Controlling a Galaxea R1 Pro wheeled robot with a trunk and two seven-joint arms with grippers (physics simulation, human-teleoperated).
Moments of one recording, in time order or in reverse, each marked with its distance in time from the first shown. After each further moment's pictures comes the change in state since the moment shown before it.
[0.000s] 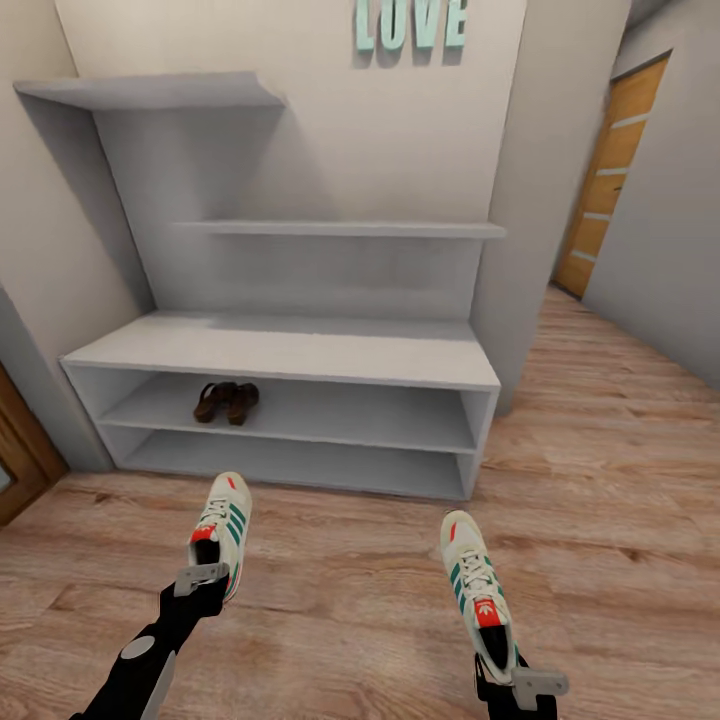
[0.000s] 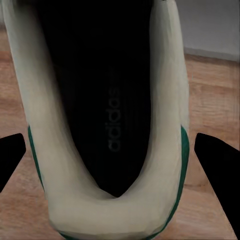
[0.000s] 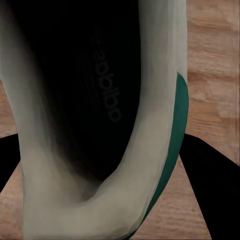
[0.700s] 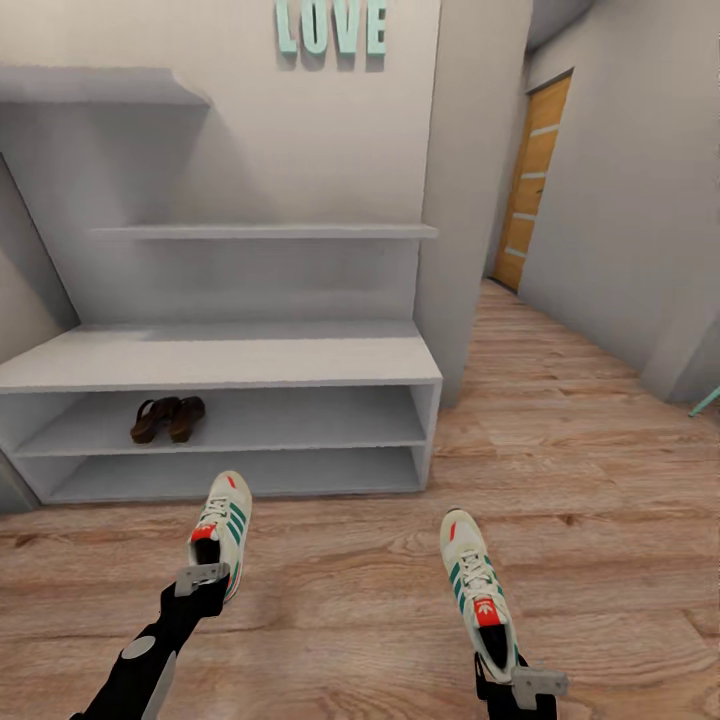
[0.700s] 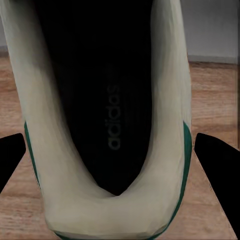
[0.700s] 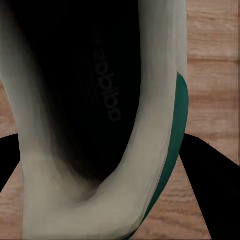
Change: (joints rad) left arm 0.000 -0.001 -0.002 0.000 -0.001 0.000 0.000; right arm 0.000 0.001 0.000 -0.002 0.000 -0.001 -0.001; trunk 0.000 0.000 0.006
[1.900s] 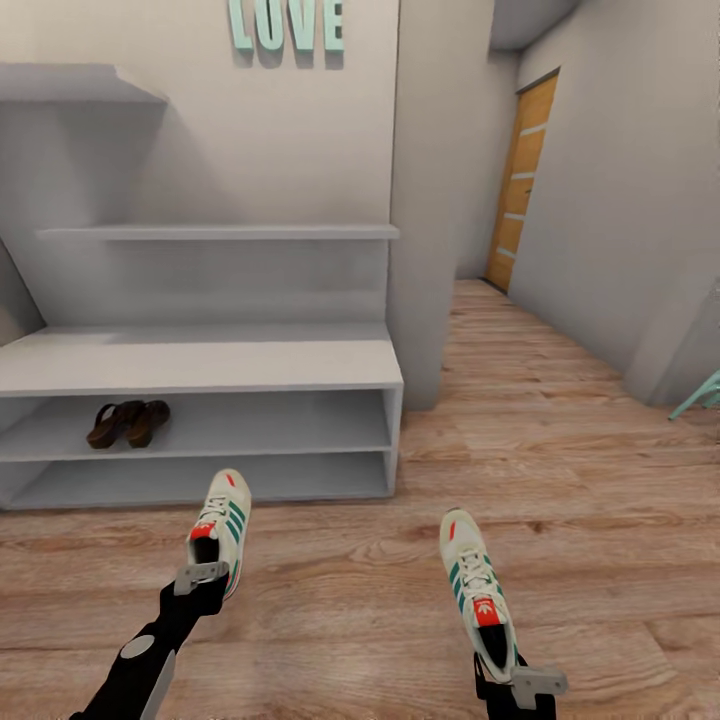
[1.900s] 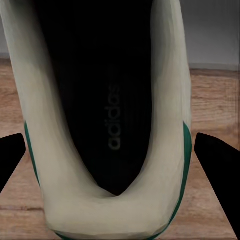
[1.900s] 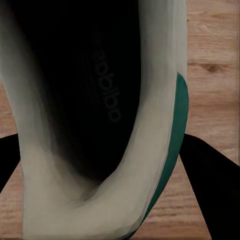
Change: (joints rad) left arm 0.000 0.001 0.002 -0.006 0.001 -0.001 -0.002; right arm 0.000 0.002 0.001 0.000 0.000 0.000 -0.001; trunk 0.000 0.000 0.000
